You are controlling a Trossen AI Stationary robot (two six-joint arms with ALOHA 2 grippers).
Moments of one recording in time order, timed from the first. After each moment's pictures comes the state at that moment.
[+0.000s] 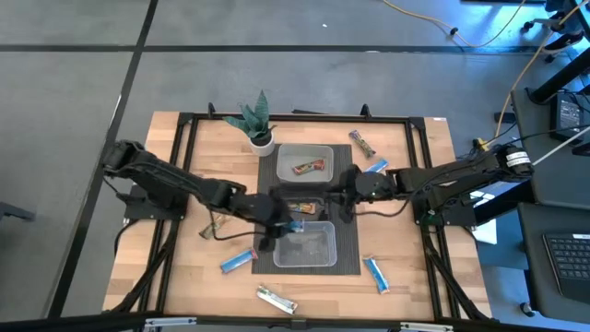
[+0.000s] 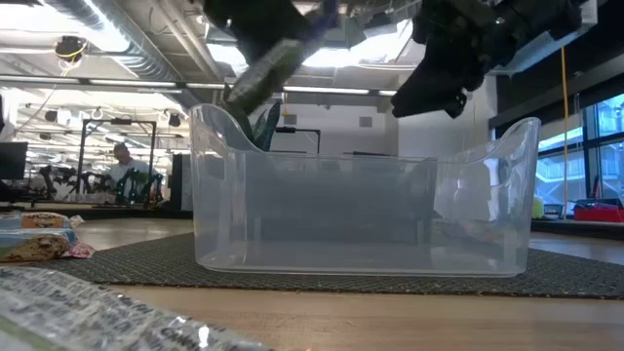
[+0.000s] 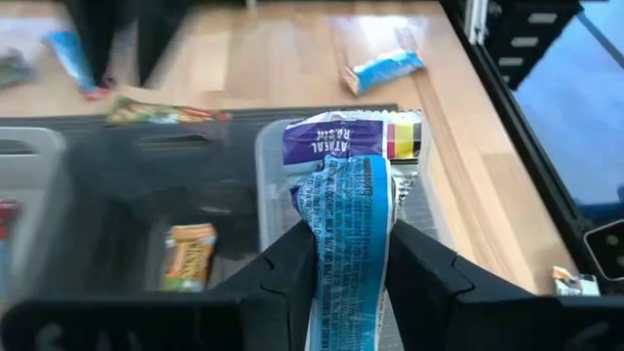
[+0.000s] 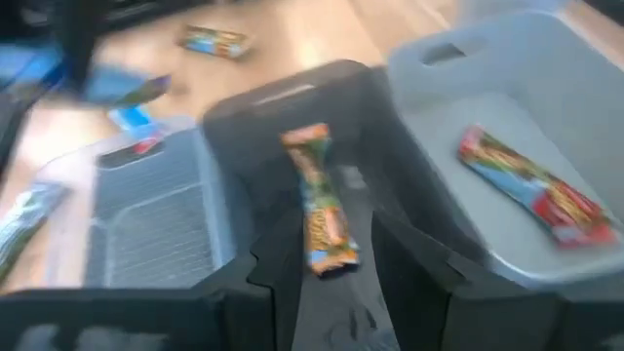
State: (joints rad) left arm -0.26 1.52 1.05 -0.16 -0.10 -0.17; right arm 0.11 1.25 0.72 -0.08 0.21 0.38
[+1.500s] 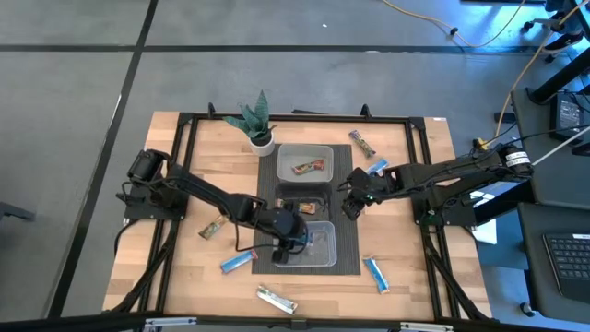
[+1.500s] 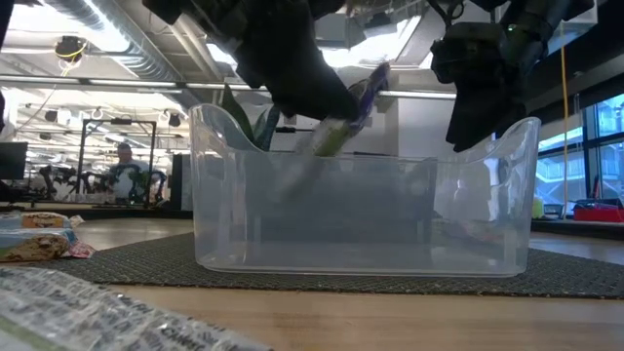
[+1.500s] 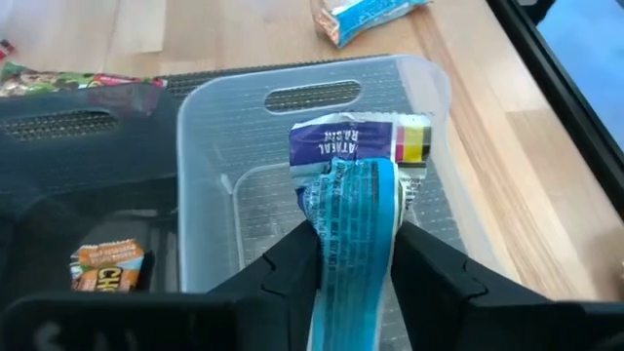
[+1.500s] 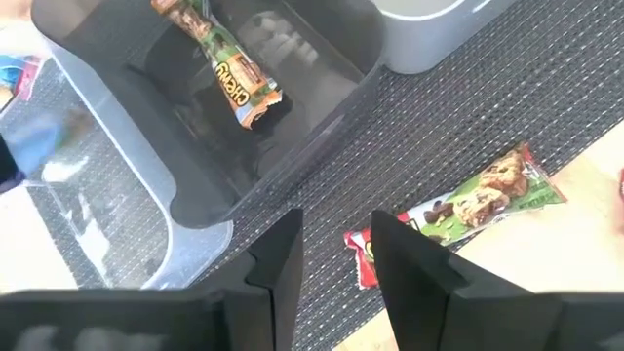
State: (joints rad) left arm -0.28 1.78 1.11 -0.03 -0.05 -0.12; right arm 0.11 1.26 0.83 -0.60 0.16 0.83
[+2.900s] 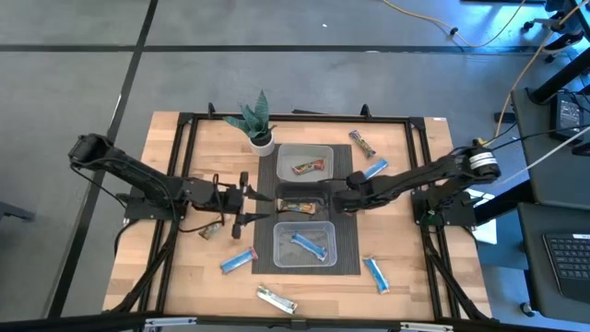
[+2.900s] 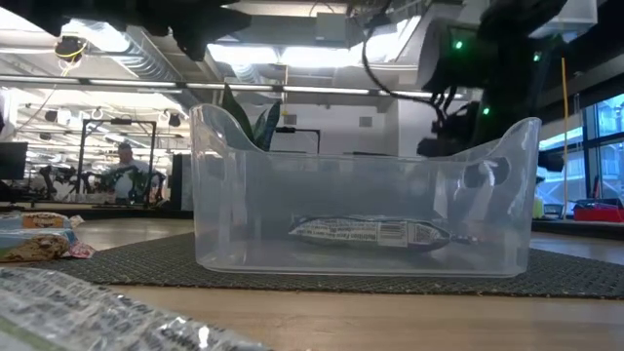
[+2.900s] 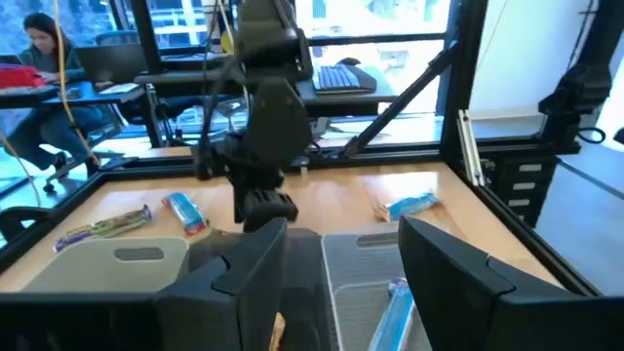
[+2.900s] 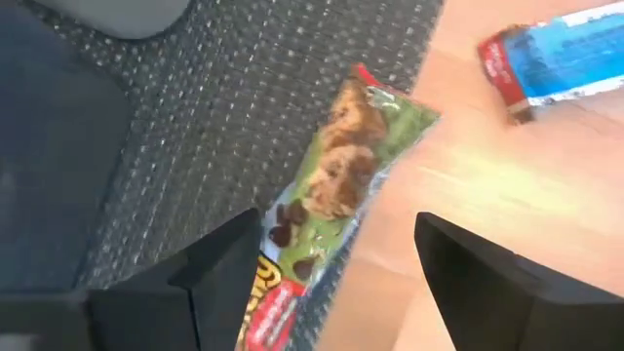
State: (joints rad) left arm -0.29 1.09 0.45 0.55 -0.27 0.00; right arm 0.11 1.59 0.83 -0.68 0.36 1.30
